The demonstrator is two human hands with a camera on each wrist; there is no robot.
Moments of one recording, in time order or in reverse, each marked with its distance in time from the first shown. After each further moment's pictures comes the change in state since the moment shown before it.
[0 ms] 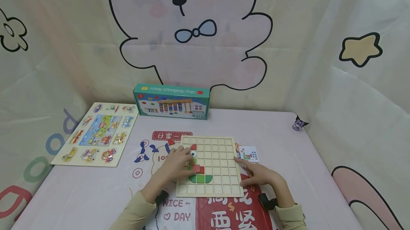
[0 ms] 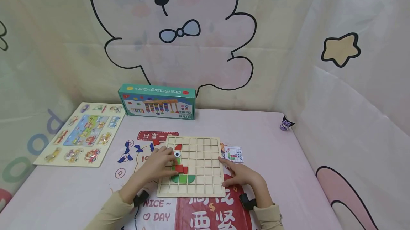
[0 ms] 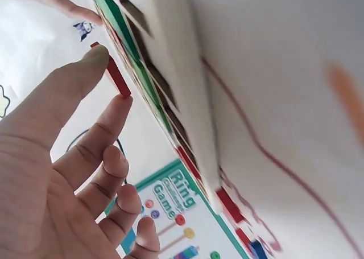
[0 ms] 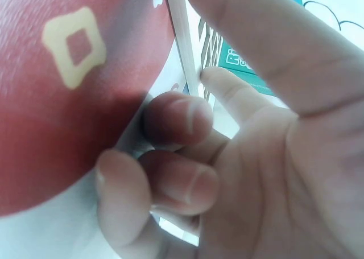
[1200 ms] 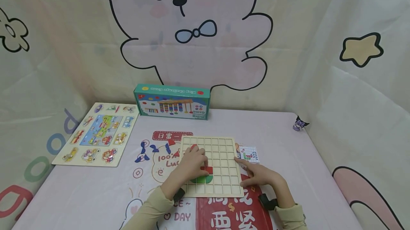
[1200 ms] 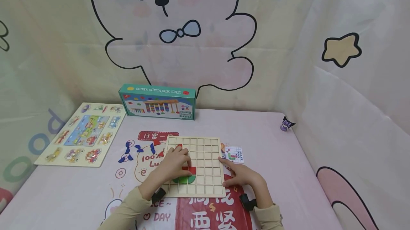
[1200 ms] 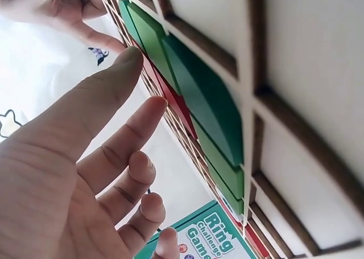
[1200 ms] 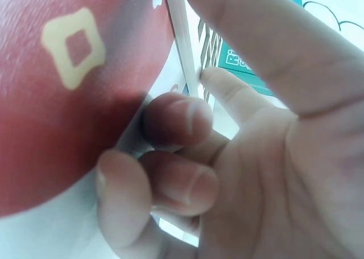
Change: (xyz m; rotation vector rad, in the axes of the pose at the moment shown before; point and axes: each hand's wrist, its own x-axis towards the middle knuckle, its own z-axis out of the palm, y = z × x) left_hand 0.027 0.039 0.010 0.076 -0.036 0.052; right_hand -0.001 -0.002 -0.001 0.016 -0.003 0.003
